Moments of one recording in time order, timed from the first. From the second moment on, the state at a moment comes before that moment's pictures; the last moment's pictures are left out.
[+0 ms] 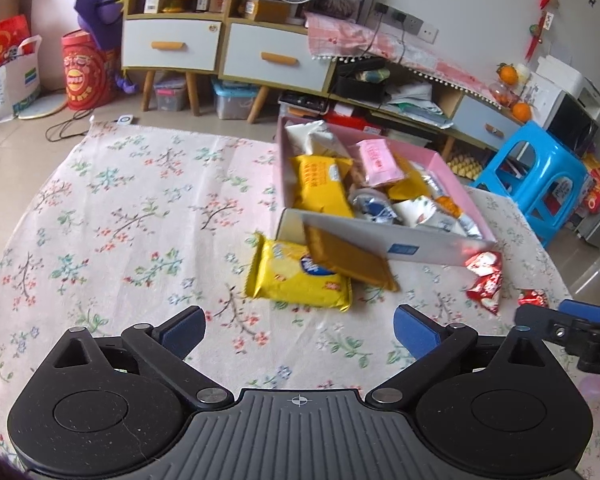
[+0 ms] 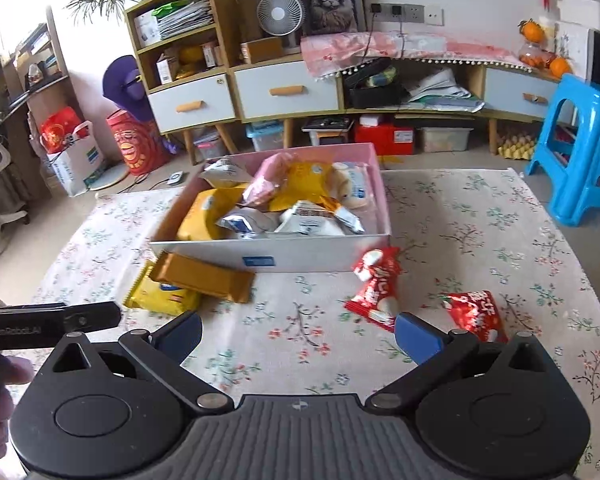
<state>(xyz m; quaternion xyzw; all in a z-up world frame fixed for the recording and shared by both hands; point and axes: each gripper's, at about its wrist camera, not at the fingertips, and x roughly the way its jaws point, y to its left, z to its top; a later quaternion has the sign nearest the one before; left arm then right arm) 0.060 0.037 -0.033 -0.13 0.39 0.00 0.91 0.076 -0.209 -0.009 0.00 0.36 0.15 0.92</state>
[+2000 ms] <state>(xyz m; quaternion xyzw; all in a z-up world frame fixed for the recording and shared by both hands) 0.104 0.004 -0.090 0.00 0.35 0.00 0.93 0.139 -0.275 -0.063 -0.08 0.40 0.11 0.91</state>
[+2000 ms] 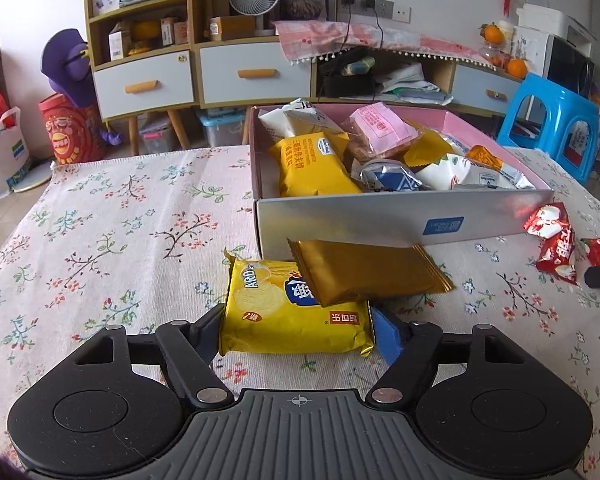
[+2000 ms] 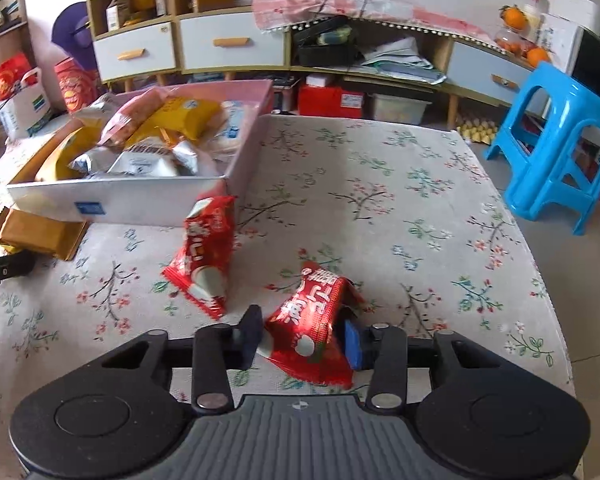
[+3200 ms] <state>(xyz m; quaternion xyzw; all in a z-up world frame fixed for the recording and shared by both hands) 0.083 0.052 -0.060 -0.05 0.40 0.03 0.92 0.122 -0.239 -0.041 0.01 0.50 0.13 0.86</state>
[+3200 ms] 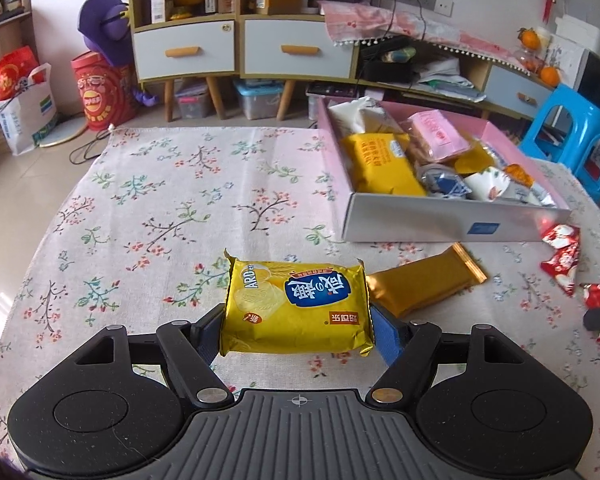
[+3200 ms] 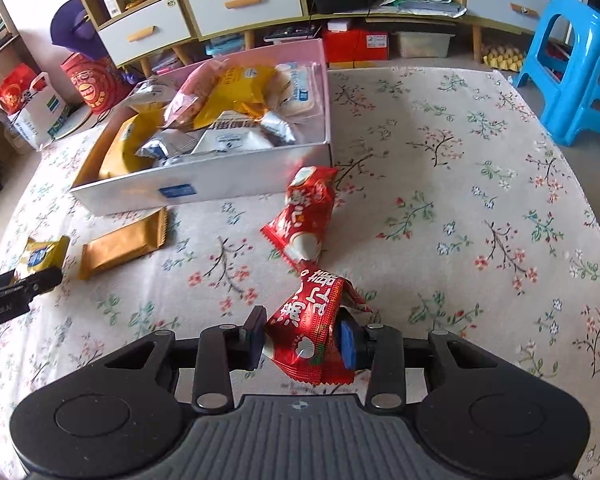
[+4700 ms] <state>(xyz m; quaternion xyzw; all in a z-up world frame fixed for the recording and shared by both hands) 0.168 -0.049 -0.049 -0.03 0.31 -0.05 0.95 0.201 -0.234 -0.015 0.15 0.34 0.13 0.92</state>
